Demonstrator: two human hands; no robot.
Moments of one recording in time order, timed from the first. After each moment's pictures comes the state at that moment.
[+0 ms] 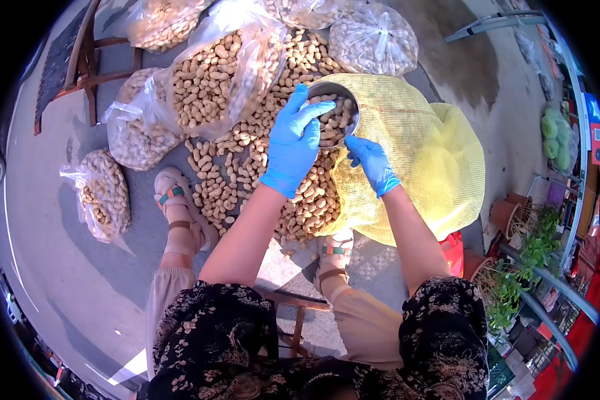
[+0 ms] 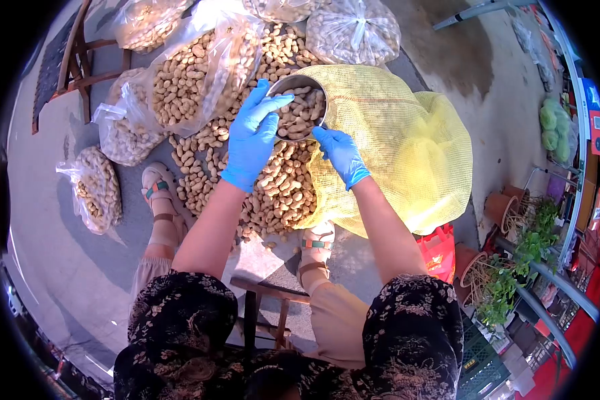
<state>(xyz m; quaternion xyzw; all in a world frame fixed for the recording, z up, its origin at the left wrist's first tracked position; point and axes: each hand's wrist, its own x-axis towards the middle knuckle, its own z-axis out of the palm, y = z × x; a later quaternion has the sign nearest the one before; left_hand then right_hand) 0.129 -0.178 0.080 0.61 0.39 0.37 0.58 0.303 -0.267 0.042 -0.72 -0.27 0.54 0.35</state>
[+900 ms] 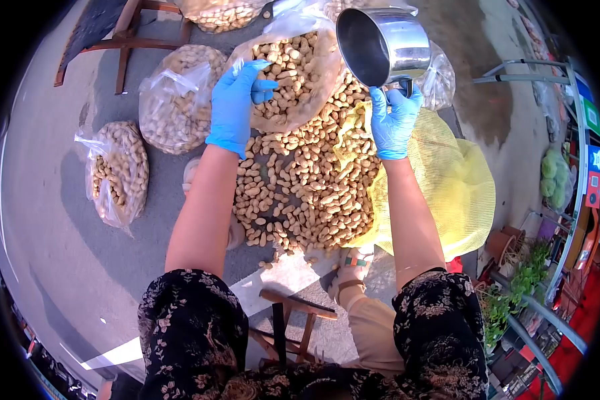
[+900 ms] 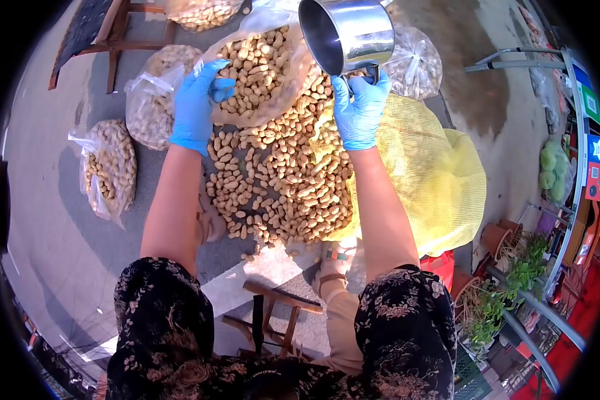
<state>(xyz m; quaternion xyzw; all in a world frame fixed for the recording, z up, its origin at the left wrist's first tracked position) -0.031 -0.061 0.087 0.33 0.48 0.47 0.66 0.222 -0.124 0.078 -0.64 -0.65 -0.02 0.41</state>
